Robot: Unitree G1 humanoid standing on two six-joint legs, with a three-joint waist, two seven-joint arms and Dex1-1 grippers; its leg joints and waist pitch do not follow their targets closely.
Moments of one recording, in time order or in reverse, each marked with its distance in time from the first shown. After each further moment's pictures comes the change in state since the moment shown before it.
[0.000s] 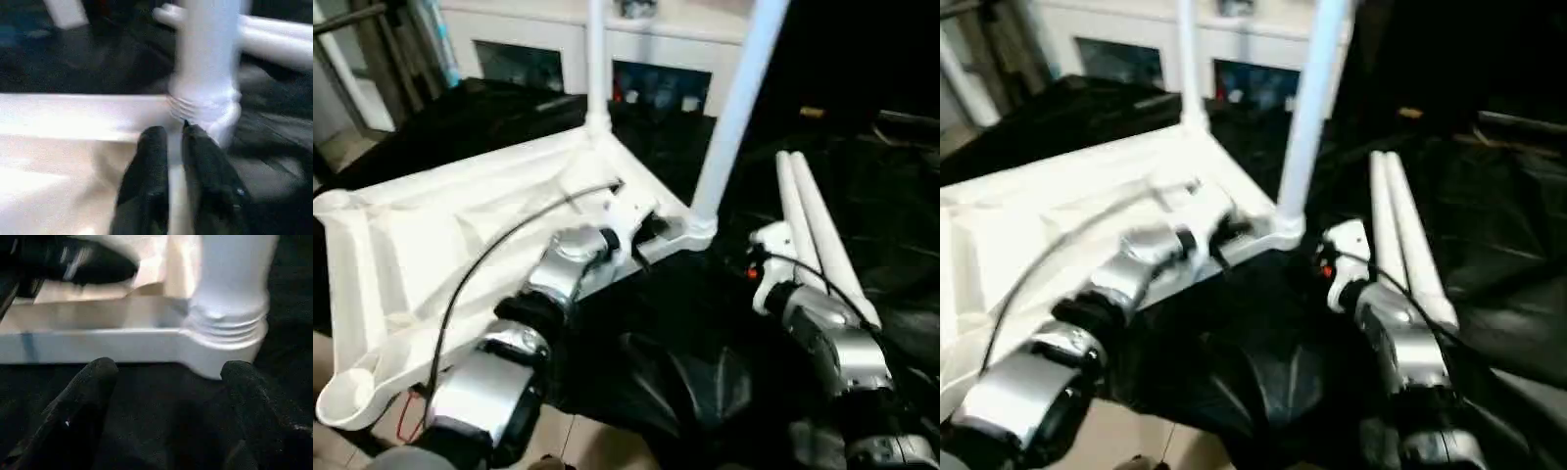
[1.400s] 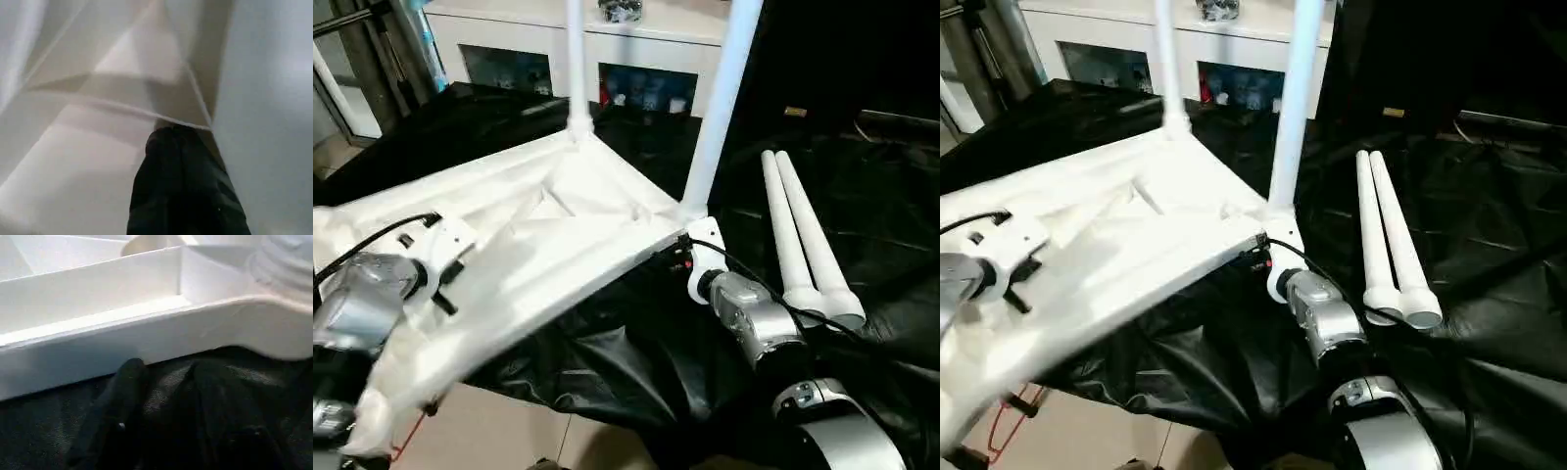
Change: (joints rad) left arm 0.428 0.638 -0.037 -0.622 0.107 0.566 -0.301; right arm -0.261 0.210 0.030 0.405 -0.143 -0.004 -0.323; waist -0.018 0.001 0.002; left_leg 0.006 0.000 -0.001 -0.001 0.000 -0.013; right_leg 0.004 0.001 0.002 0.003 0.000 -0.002
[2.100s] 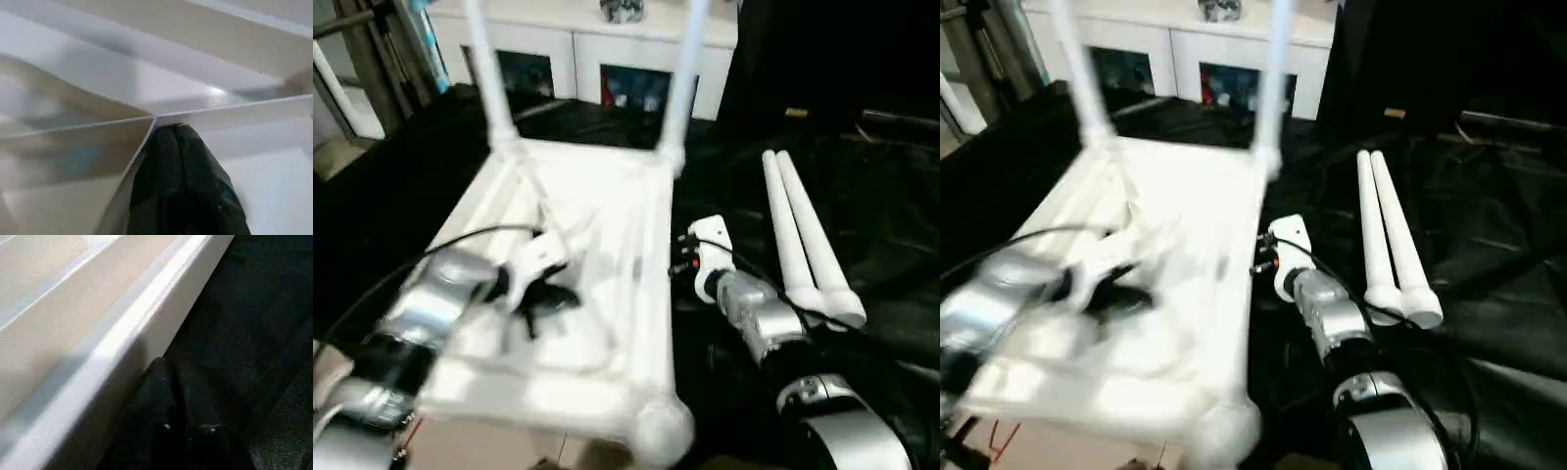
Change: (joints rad) left arm -0.194 -0.235 -0.157 0.190 -0.098 -0.250 -0.235; right arm -0.017 -0.009 -0.006 0.039 -0.012 -0.023 0.021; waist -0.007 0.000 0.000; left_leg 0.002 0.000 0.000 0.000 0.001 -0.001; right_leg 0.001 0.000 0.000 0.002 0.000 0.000
